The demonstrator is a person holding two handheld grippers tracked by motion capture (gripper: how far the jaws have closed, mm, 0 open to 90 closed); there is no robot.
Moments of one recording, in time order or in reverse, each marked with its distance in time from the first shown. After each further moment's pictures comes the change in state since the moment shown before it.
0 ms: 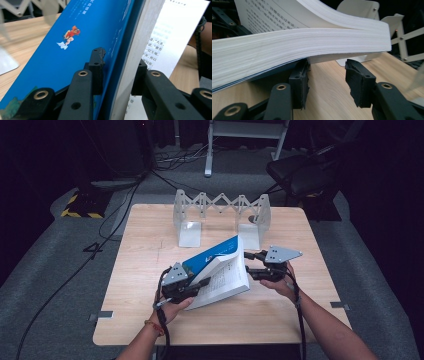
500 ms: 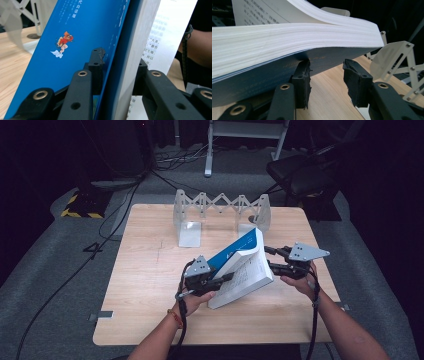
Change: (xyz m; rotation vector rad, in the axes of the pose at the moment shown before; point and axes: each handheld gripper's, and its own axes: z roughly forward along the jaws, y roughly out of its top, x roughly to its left) left arm -0.015 0.024 0.053 -0.052 -0.120 0.018; right arm -0.018 0.003 -0.053 -0.026 -0.104 -0.023
